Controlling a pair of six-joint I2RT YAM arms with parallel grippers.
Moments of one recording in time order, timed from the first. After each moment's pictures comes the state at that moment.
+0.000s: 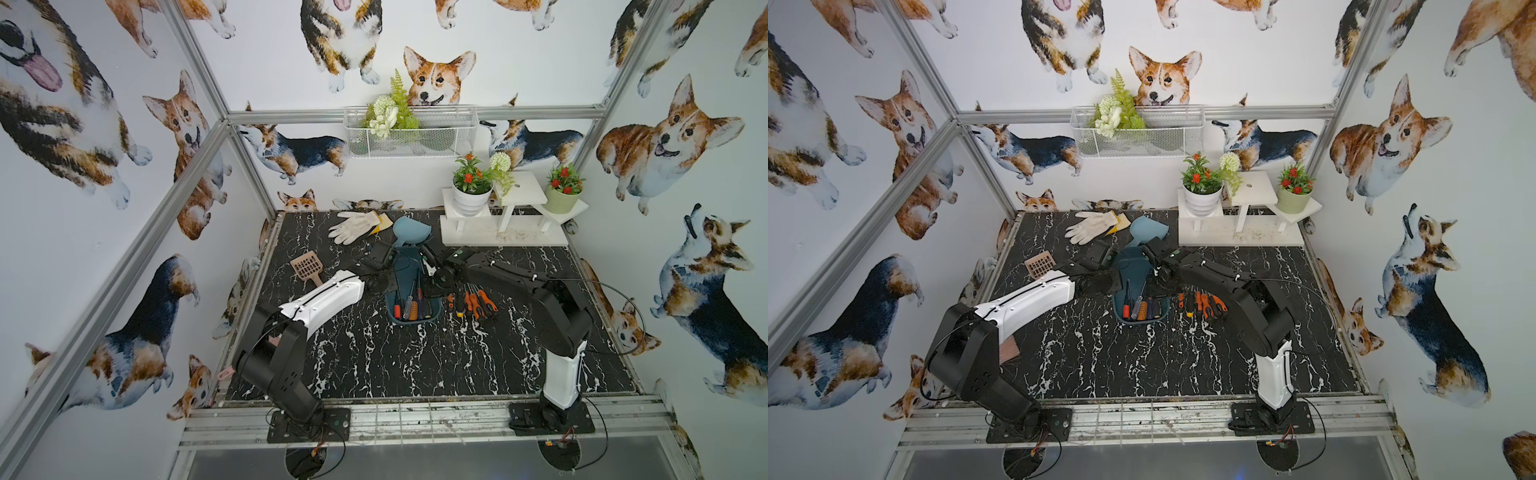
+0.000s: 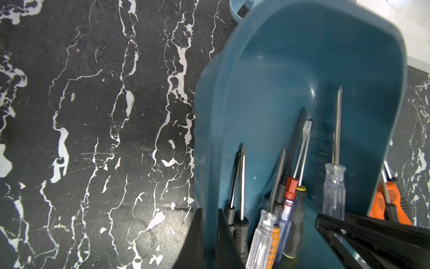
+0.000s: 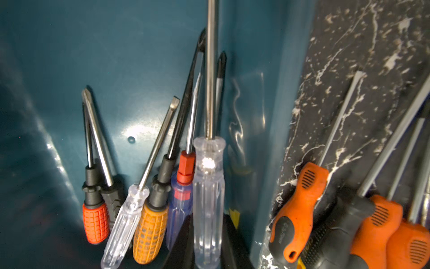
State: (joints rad) left arm -0.55 1.62 1.14 -0.57 -0.13 -0.71; right arm 0.75 1.92 1.46 -0.76 -0.03 0.52
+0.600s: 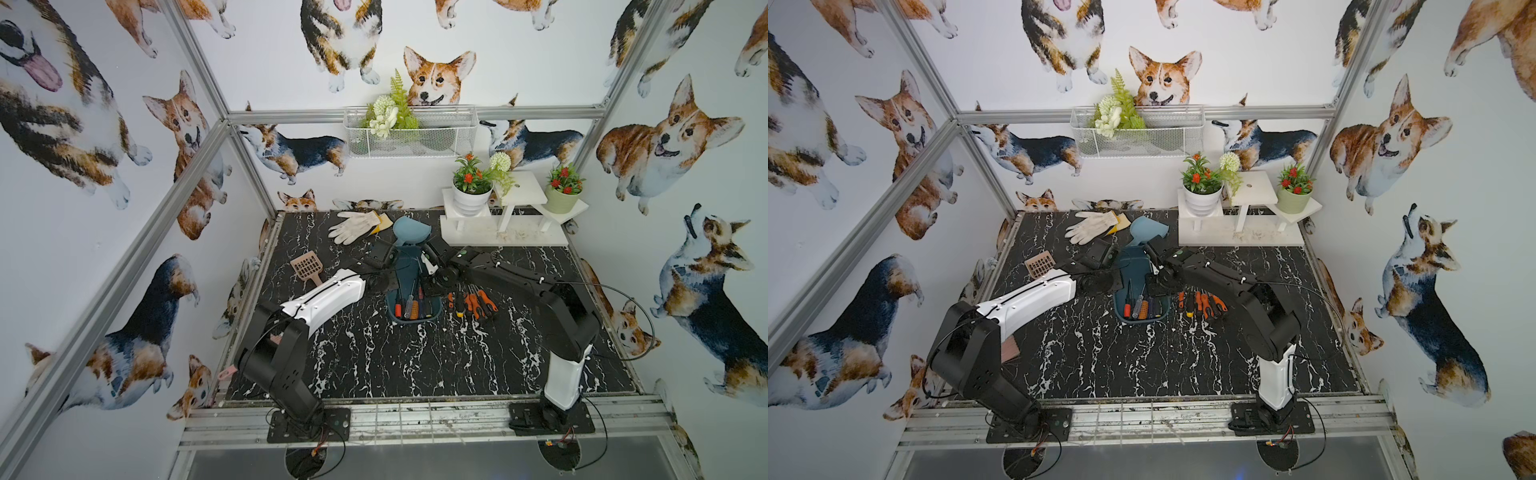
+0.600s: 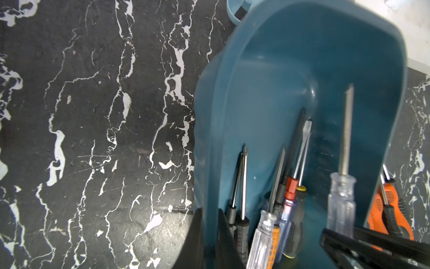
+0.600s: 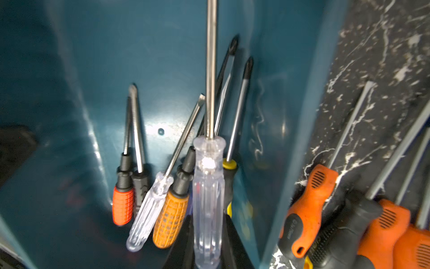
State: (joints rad) left arm -0.55 1.63 1.16 -0.57 -0.12 -0.71; right arm 0.75 1.87 1.45 -0.73 -0.07 0.49
